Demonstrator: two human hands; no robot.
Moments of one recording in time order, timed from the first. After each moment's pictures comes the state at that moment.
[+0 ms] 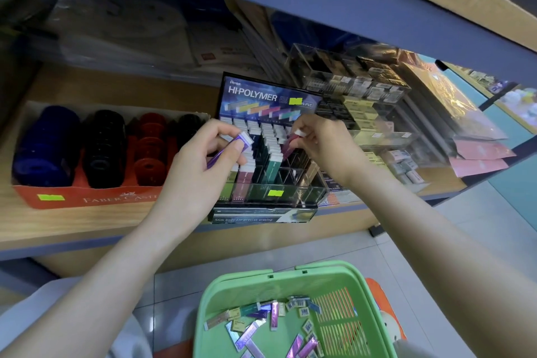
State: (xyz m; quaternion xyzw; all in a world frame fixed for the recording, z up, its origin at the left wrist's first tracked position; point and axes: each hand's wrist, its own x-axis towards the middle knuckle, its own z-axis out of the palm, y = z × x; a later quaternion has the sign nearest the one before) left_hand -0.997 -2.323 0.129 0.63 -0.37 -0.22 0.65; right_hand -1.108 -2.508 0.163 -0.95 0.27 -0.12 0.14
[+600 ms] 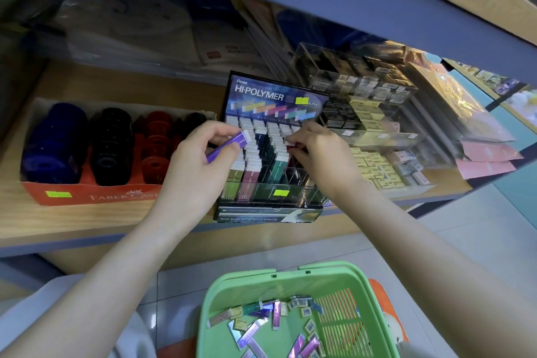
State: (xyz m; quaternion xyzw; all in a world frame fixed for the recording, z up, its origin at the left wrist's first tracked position) left_hand -0.991 -2.325 0.127 0.65 -0.31 -0.23 0.66; right_hand -1.104 -2.492 0.142 -0.96 0.25 -0.14 0.01
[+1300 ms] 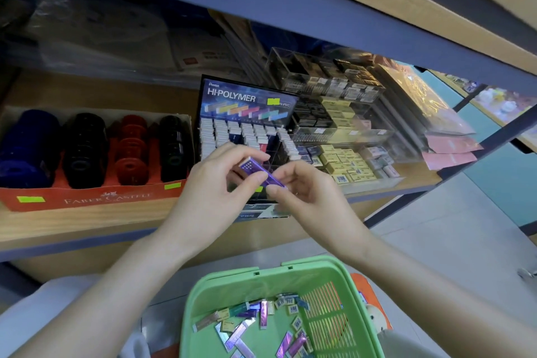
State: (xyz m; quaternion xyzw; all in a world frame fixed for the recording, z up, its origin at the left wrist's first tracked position) left_hand -1.036 -2.324 0.137 0.64 -0.49 -0.15 0.58; right_hand -1.165 -2.415 0.164 -0.83 0.31 -0.18 0.42
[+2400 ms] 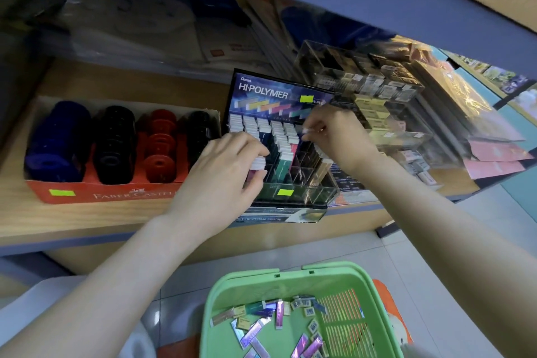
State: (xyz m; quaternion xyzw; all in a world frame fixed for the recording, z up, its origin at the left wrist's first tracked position) left_hand -0.991 -2.334 0.103 0.73 -0.58 0.02 0.34; right_hand -1.098 -2.531 0.156 -0.95 0.26 -0.14 0.08
